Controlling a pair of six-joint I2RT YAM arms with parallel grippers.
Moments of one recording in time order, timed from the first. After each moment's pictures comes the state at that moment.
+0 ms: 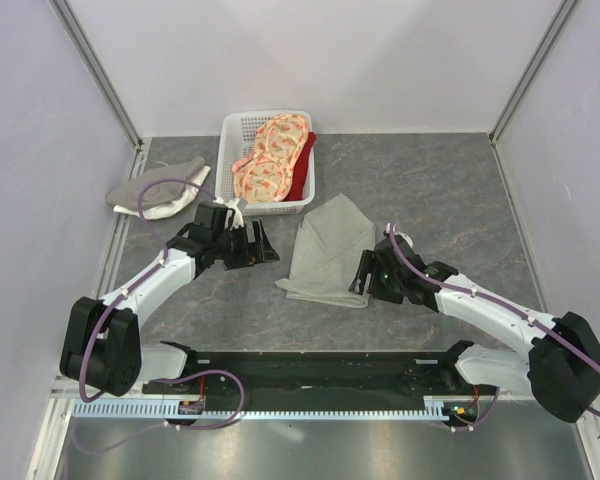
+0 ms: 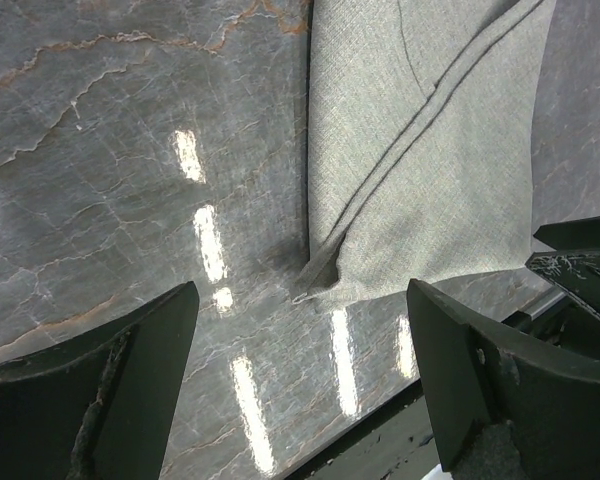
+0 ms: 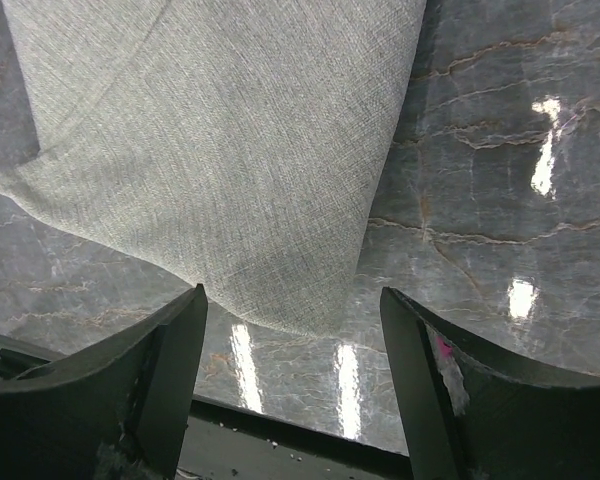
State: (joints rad) left arm -0.32 1.30 0.75 -0.30 0.37 -0.48; right arm 0.66 1.15 0.62 -0.42 0.04 0.85
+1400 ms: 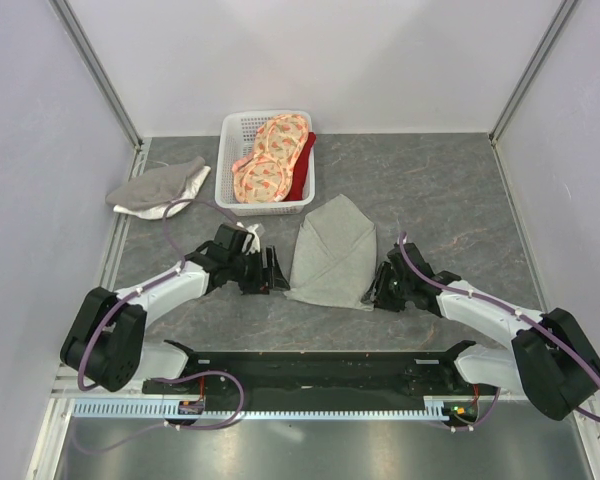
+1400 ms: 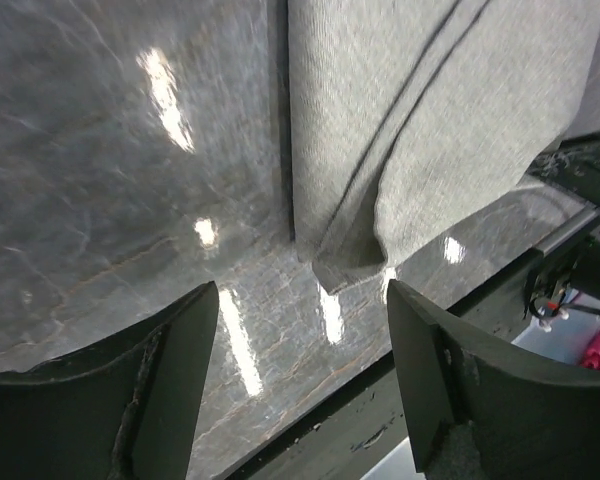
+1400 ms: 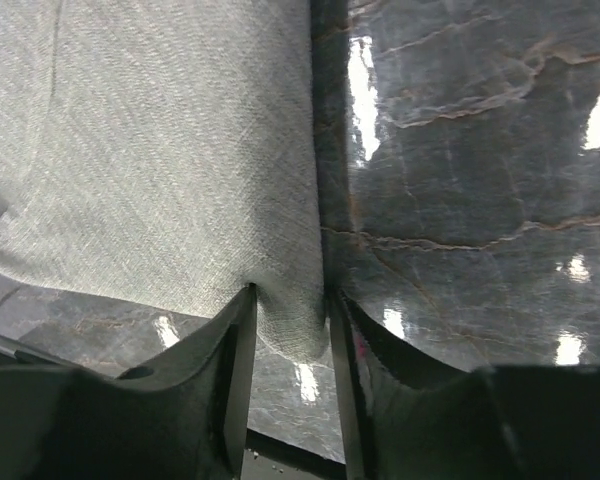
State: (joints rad) left arm -0.45 1.33 0.63 -0.25 0.40 -0.56; right arm 0.54 1.19 0.46 -0.27 -0.11 0.88
